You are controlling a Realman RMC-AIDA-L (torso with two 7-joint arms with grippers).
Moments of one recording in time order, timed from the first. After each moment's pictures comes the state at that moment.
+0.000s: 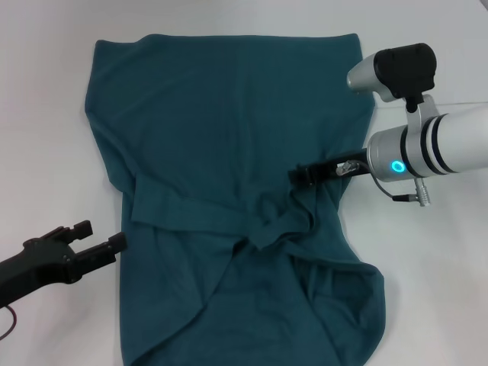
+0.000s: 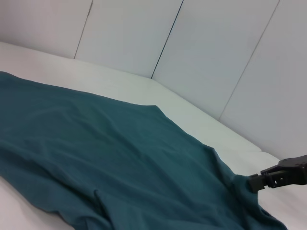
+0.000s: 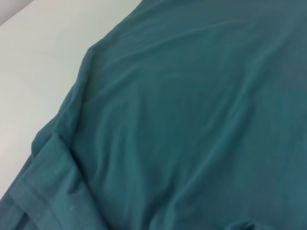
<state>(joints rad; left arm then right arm) -0.31 -2.14 0.73 0.72 1.78 1.32 -1.50 0.84 2.09 -0.98 -0.61 -2.34 -0.89 2.24</state>
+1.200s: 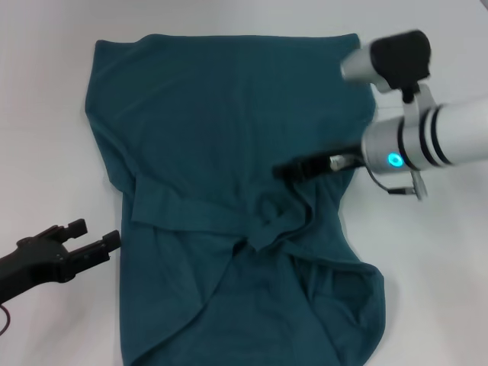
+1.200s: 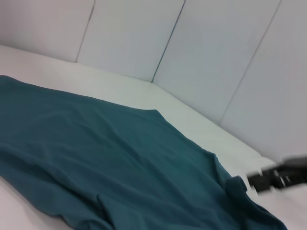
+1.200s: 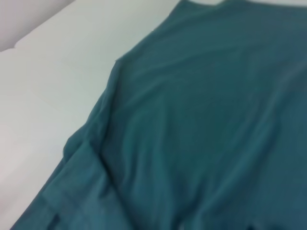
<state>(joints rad) -0.30 -2.13 0.72 0.72 1.78 1.34 -1.51 0.80 2.10 -1.06 -0.72 -2.28 -0.94 2.25</state>
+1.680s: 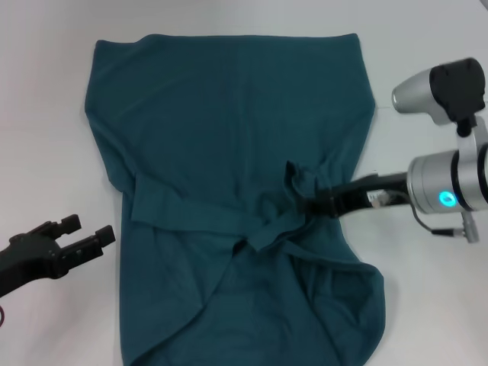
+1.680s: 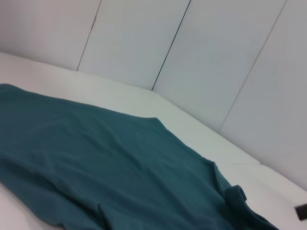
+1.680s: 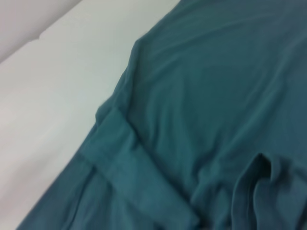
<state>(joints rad) -0.31 -2.13 0.69 0.73 1.78 1.37 -1.51 0.47 2.10 -1.29 -1.17 -2.22 -1.12 2.44</state>
